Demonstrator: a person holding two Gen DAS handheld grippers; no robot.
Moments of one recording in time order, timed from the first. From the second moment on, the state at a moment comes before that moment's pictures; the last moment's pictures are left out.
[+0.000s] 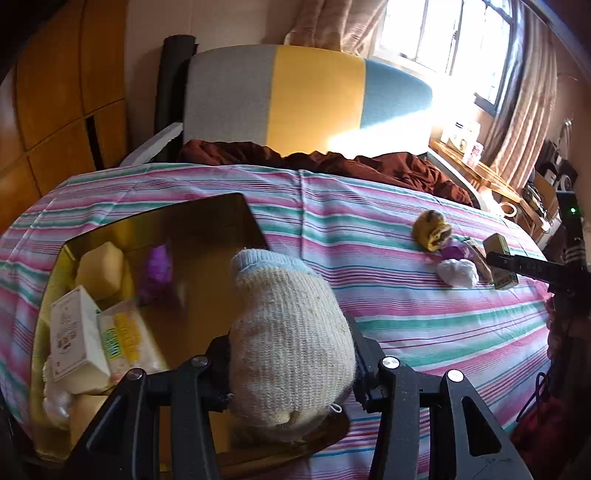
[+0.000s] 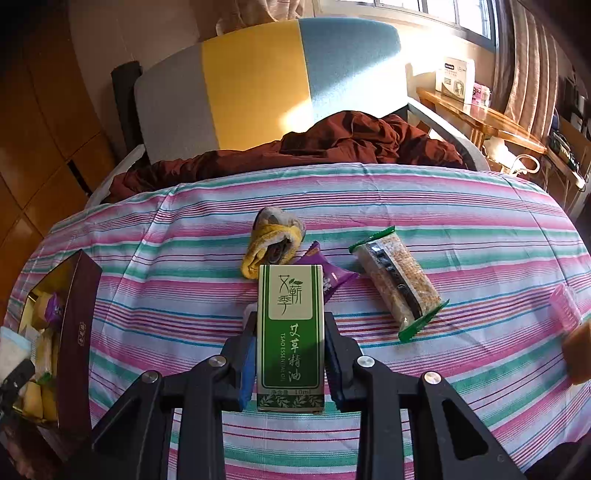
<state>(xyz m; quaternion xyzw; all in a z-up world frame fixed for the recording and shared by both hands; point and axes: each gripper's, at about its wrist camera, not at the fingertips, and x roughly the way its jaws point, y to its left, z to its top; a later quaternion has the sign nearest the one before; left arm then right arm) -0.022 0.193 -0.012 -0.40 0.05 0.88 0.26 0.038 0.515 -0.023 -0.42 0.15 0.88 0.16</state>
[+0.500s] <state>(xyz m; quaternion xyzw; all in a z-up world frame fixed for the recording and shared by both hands) -0.103 0.069 -0.016 -0.43 -0.05 0.89 0.14 -0.012 0.366 0.002 -0.42 0.11 0.90 -0.01</state>
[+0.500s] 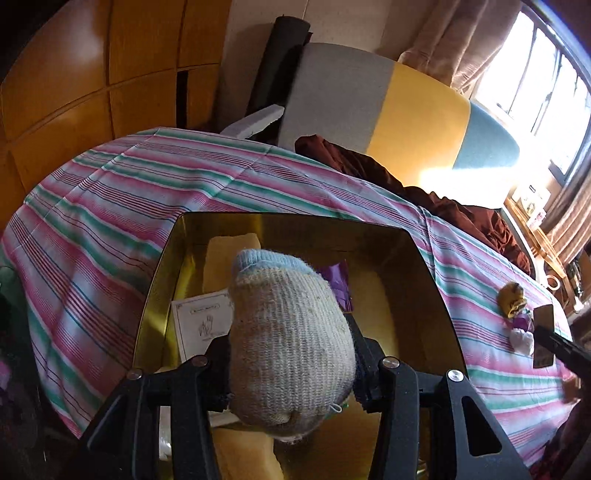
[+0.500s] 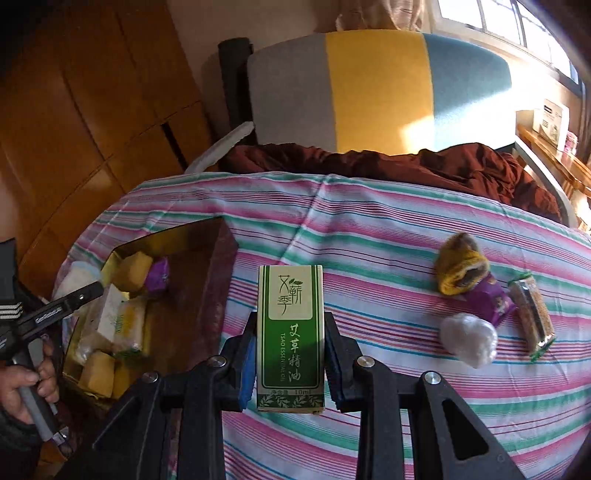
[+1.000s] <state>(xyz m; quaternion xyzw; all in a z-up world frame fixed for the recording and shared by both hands) -0.124 0.074 -0.011 -0.40 -0.01 0.91 0.11 -0.105 0.272 -0.022 -0.45 0.08 0.89 -0.06</state>
